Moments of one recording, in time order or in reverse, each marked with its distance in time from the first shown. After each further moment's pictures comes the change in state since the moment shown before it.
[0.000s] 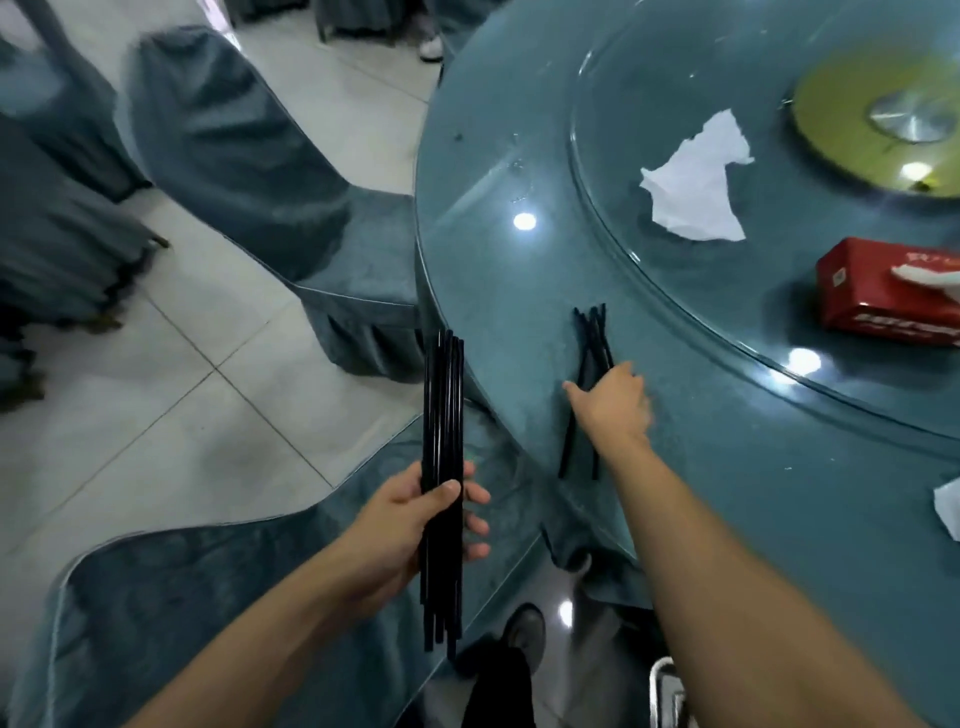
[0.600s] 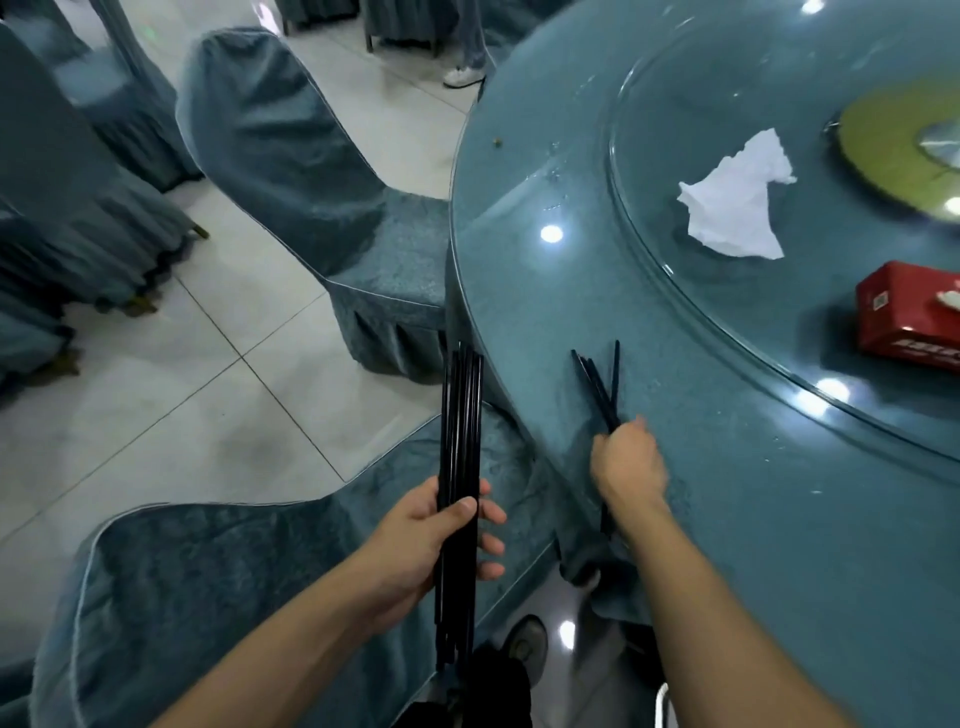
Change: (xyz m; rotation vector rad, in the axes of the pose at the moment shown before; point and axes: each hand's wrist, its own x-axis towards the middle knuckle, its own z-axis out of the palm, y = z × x) left_hand -0.015 -0.019 -0.004 -0.005 0.013 0.019; right_hand -0.039 0.030 0.026 -0.071 -0.063 -0.037
